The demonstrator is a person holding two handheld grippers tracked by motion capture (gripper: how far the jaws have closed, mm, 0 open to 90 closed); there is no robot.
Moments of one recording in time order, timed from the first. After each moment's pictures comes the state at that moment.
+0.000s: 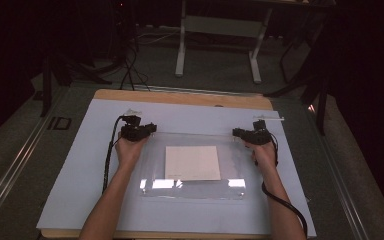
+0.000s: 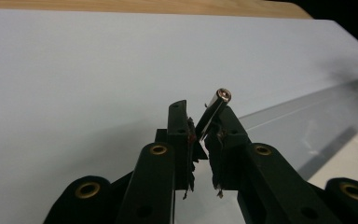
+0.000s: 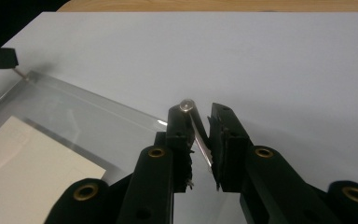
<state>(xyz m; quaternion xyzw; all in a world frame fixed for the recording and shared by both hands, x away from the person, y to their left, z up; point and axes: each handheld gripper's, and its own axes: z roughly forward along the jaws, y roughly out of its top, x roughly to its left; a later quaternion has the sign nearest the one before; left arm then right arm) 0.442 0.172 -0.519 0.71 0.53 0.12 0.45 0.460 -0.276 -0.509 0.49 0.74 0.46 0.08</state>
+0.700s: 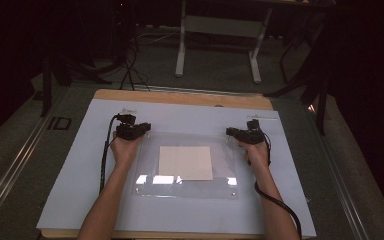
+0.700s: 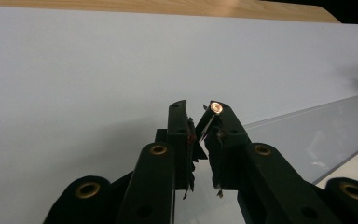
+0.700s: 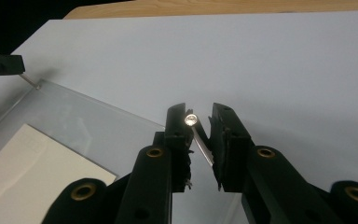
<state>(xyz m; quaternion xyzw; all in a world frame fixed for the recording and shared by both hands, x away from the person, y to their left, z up) 0.440 0.182 -0.519 0.70 0.55 0.14 0.44 0.464 -0.258 -0.514 0.49 0.73 0.47 0.07</state>
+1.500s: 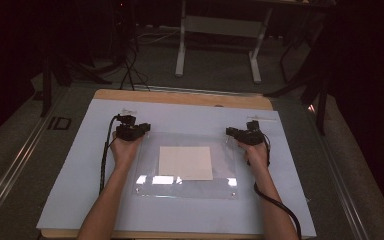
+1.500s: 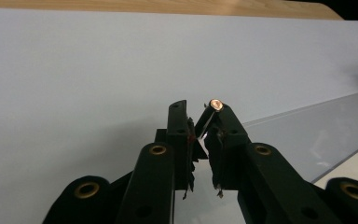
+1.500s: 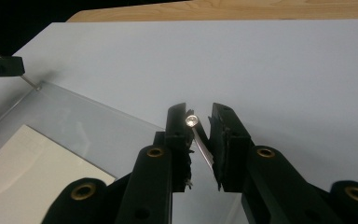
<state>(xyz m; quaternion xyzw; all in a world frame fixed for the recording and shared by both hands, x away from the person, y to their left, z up) 0.437 0.182 -0.519 0.70 0.54 0.14 0.44 0.462 -0.257 -0.517 0.48 0.73 0.48 0.08</state>
